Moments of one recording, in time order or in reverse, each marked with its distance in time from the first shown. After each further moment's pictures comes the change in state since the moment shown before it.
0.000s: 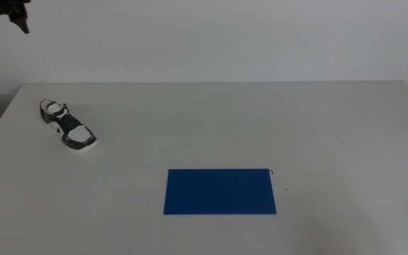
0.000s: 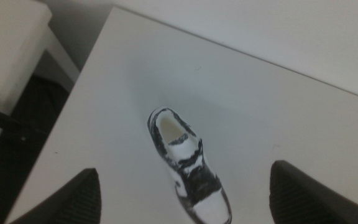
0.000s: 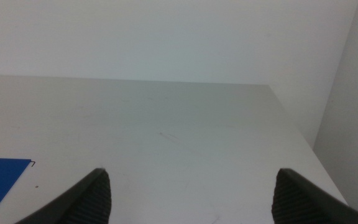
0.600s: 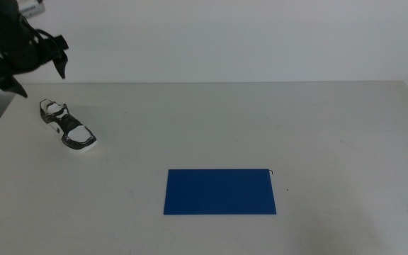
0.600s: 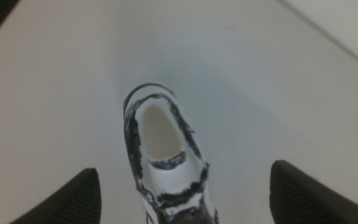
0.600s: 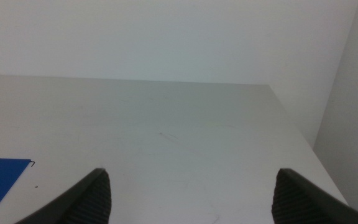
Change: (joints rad) left arm -0.005 0.370 -0.151 -0.019 0.013 -0.251; right arm 0.000 0.000 0.000 0.000 0.000 0.000
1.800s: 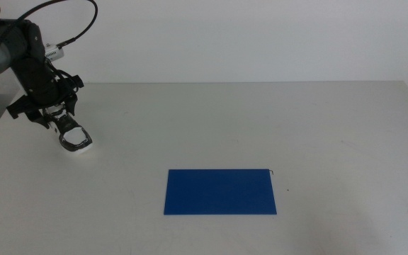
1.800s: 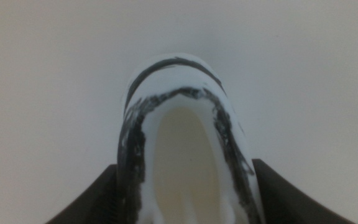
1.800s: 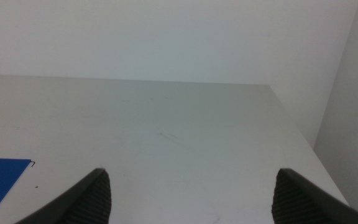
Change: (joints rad) left arm 0.000 0.188 0.000 -0.006 -0.044 -0.027; right arm 0.000 0.000 0.000 0.000 0.000 0.000
